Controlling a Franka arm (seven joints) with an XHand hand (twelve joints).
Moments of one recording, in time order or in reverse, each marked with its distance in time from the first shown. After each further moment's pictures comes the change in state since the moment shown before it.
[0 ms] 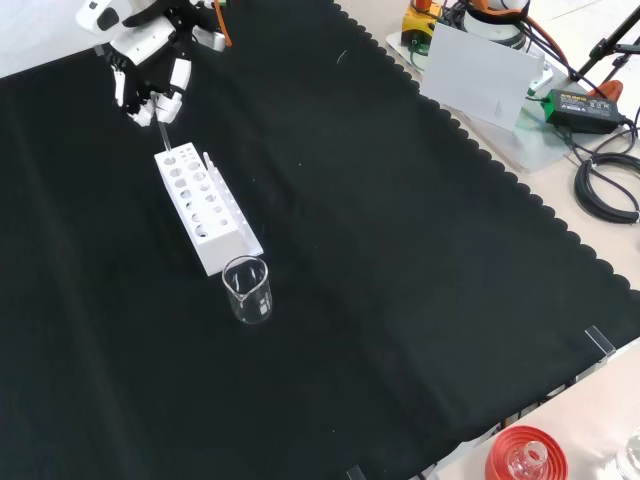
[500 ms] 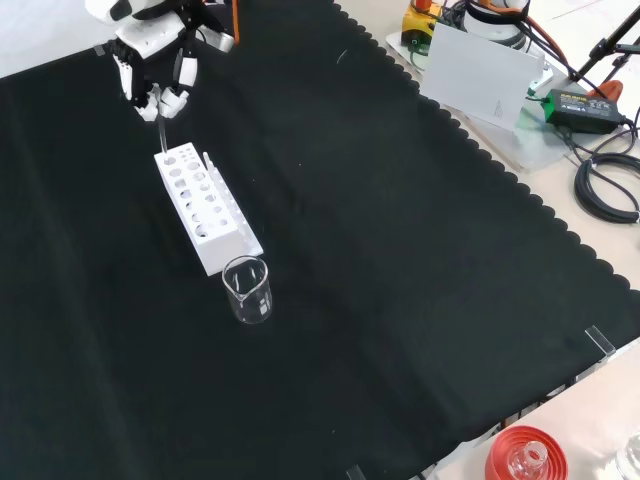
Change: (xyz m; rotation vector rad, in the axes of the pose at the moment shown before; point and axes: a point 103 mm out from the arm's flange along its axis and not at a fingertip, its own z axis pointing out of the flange) arm 0.009 -0.007 -0.009 -0.110 -0.084 -0.024
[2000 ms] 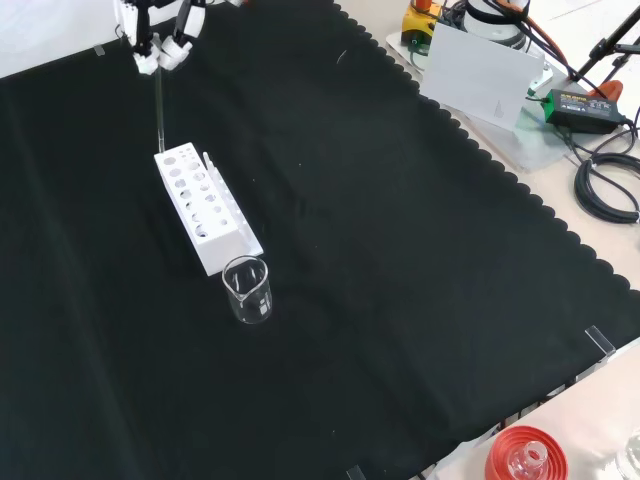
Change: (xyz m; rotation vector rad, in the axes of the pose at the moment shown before) arm 0.035 -0.029 -0.080 -0.082 -0.050 -0.009
